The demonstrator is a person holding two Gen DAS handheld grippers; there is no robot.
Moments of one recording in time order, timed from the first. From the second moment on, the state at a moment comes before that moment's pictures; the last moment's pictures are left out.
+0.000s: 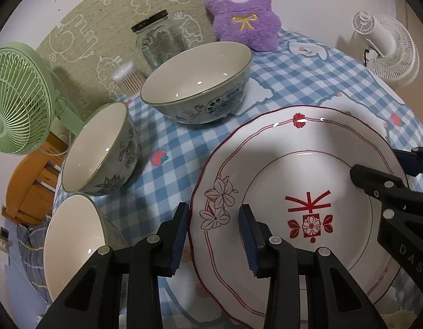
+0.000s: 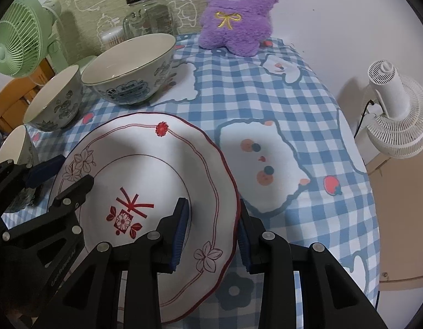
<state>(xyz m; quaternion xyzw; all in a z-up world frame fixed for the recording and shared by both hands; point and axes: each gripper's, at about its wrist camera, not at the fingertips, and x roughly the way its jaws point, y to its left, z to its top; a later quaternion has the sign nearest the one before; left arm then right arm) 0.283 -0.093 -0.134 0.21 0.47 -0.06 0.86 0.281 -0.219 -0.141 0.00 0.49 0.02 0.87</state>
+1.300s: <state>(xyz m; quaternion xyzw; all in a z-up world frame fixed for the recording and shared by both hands) 0.276 -0.085 -0.116 0.15 0.49 -0.07 0.85 0.253 -0.214 -0.119 -0.01 0.47 -0.01 0.88</state>
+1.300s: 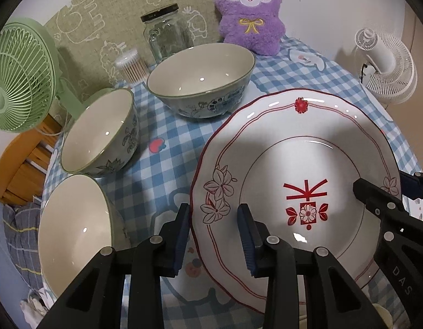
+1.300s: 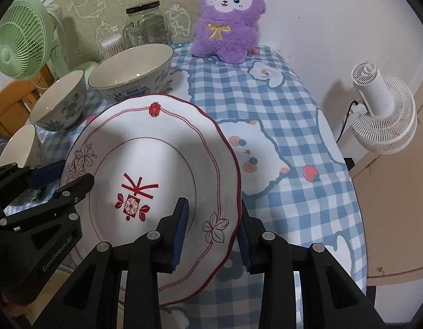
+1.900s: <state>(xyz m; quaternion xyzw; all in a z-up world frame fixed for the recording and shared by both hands) 0.255 -0.081 -0.086 0.15 0.47 -0.07 0.87 0.230 -0.211 -0.091 -0.01 0.45 0.00 0.89</state>
